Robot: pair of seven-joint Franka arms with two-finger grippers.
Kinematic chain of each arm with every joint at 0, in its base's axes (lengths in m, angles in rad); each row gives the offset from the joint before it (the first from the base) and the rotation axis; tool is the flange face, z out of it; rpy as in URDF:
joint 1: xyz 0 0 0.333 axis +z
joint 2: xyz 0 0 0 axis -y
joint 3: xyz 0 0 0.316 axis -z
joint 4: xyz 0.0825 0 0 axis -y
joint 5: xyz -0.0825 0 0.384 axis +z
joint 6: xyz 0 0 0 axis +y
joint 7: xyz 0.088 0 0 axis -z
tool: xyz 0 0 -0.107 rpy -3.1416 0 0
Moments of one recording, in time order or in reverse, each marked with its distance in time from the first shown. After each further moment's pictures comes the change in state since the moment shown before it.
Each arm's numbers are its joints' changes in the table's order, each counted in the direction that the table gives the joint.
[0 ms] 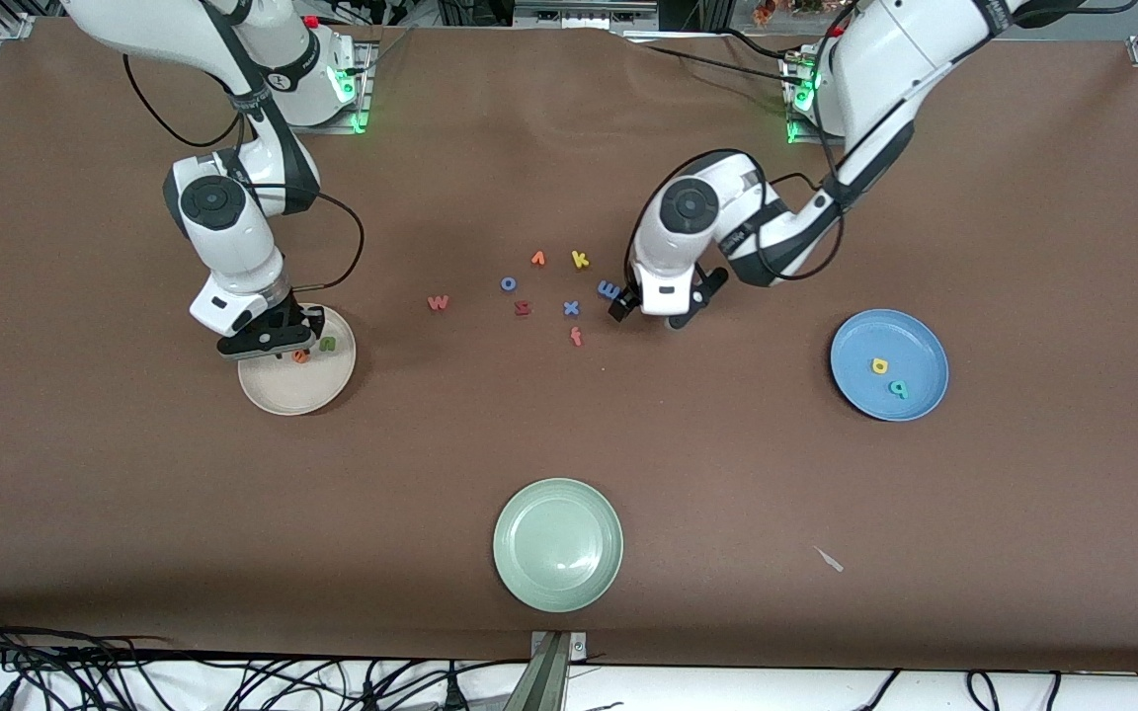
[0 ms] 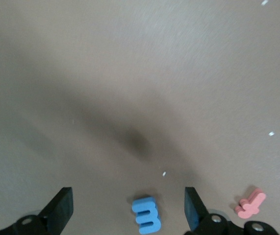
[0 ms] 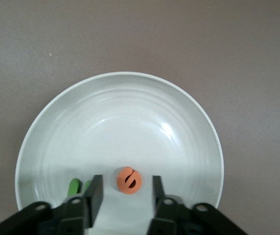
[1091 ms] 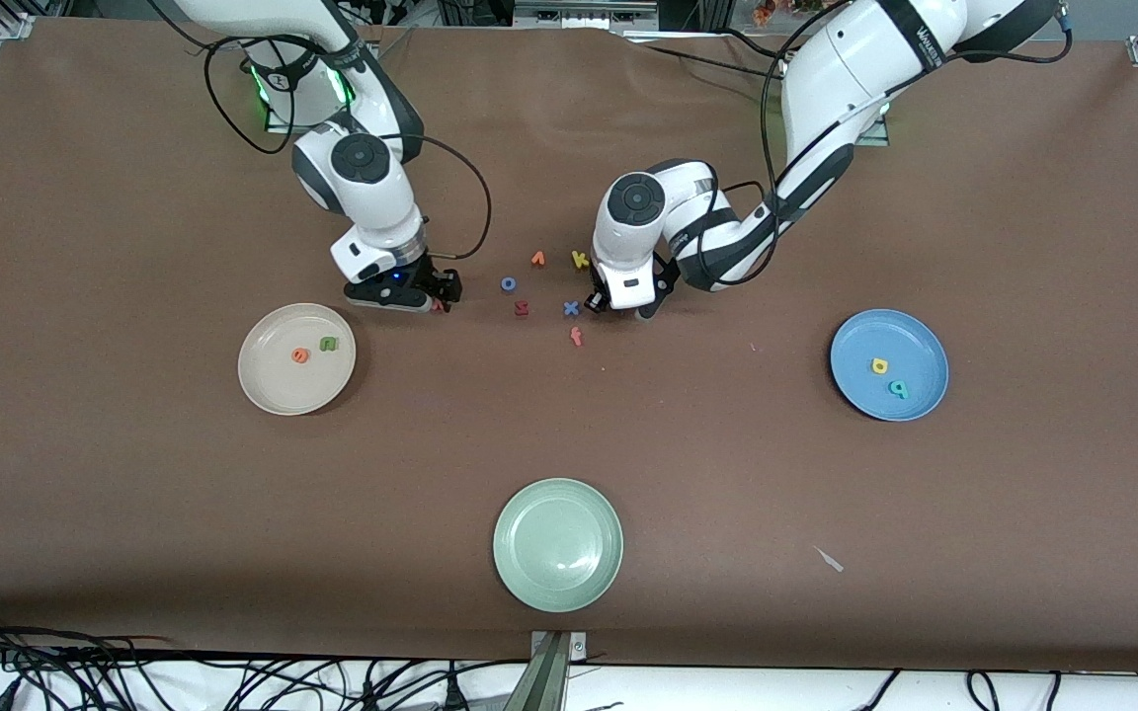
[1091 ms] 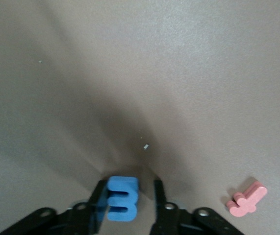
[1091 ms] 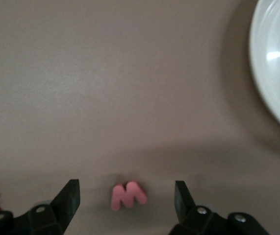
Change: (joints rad) left arm -0.125 -0.104 -0.057 0.104 0.068 -0.021 -0.216; right arm 0.080 -0.042 -0.327 0.011 0.051 0.020 0.752
